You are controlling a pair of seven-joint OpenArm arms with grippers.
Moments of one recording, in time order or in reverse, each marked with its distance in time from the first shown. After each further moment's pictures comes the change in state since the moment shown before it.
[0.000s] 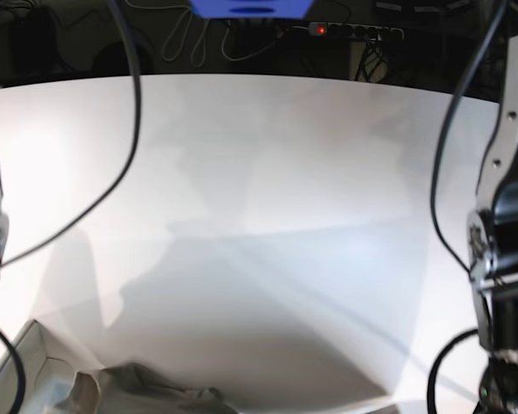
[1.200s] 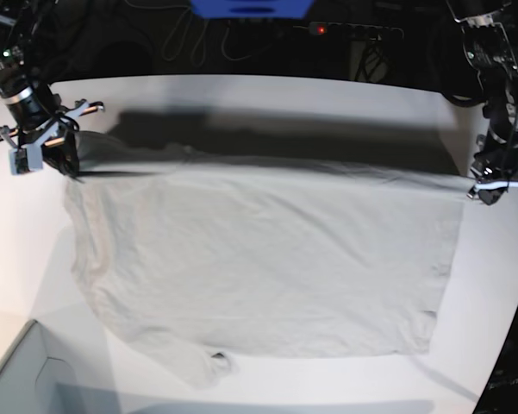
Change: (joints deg) left arm 74.0 3.2 -31.0 37.7 -9.3 -0.8 5.3; right arm -85.9 -18.8 27.7 52.7 2.4 14.2 -4.2
